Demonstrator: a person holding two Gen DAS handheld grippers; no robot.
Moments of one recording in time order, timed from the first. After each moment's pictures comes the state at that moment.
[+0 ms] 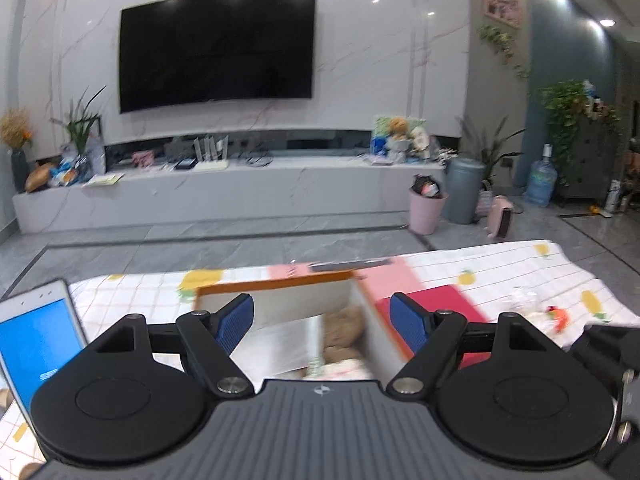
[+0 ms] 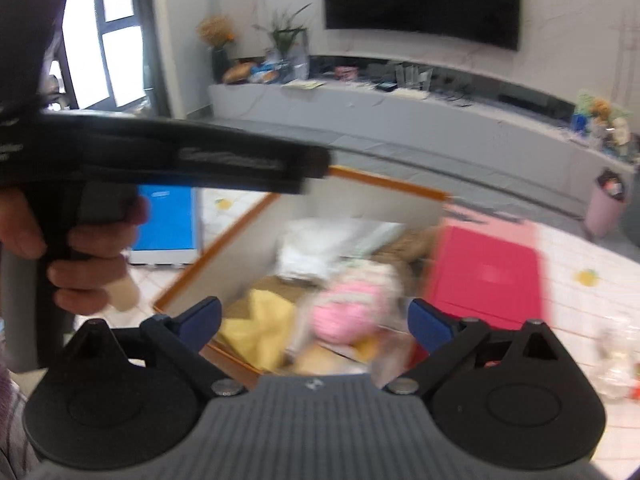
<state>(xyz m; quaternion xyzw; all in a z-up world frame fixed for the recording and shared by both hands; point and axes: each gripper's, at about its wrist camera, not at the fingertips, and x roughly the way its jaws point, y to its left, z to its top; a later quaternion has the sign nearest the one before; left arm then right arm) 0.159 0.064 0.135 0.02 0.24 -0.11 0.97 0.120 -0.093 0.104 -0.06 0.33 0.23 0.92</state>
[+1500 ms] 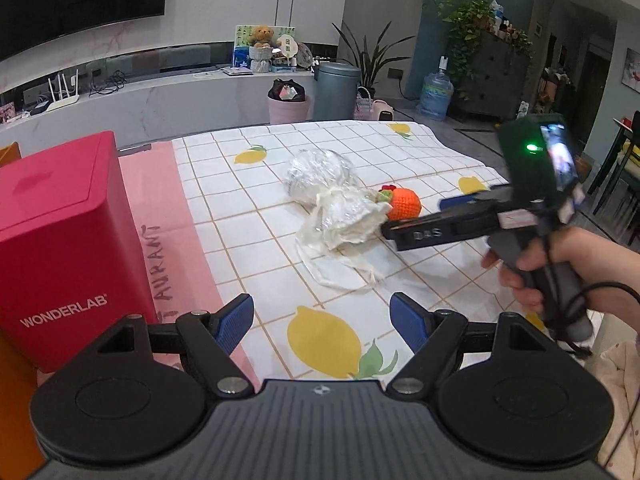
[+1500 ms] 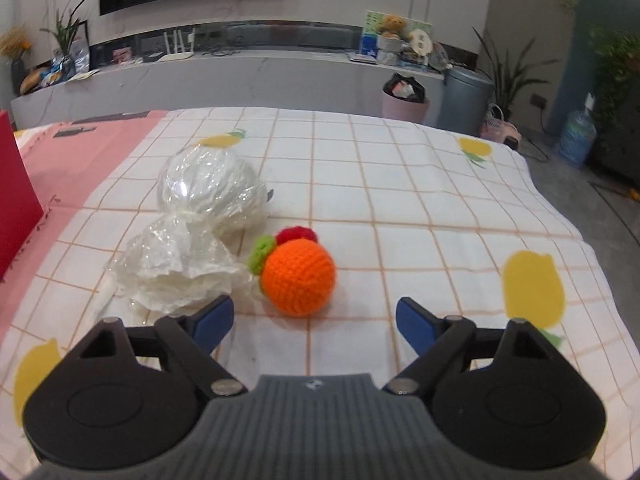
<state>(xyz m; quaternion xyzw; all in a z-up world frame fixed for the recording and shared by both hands) 0.169 -0.196 -0.028 0.04 0.34 -0.26 0.90 0.253 -0.440 -0.079 -0.04 0.36 0.00 0.93</state>
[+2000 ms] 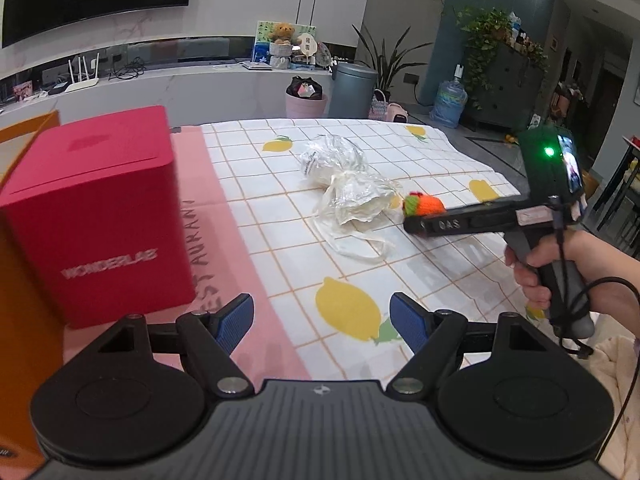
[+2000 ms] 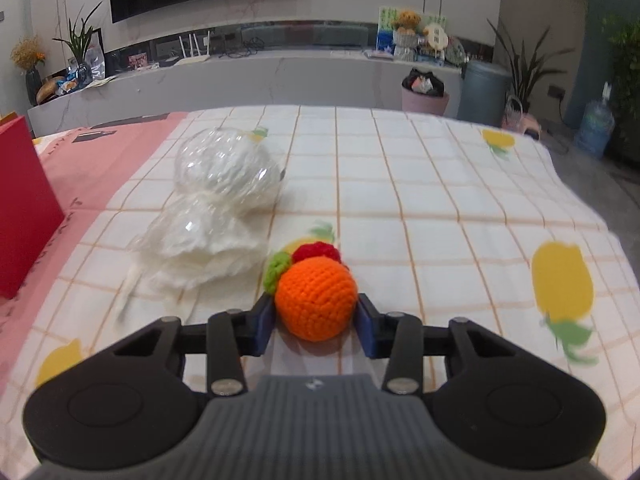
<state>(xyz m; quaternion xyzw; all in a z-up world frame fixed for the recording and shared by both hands) 0.149 -0.162 -0.021 0.01 0.35 -0.24 0.91 0.236 -0.436 -0.077 0.00 0.38 0.02 0.92</state>
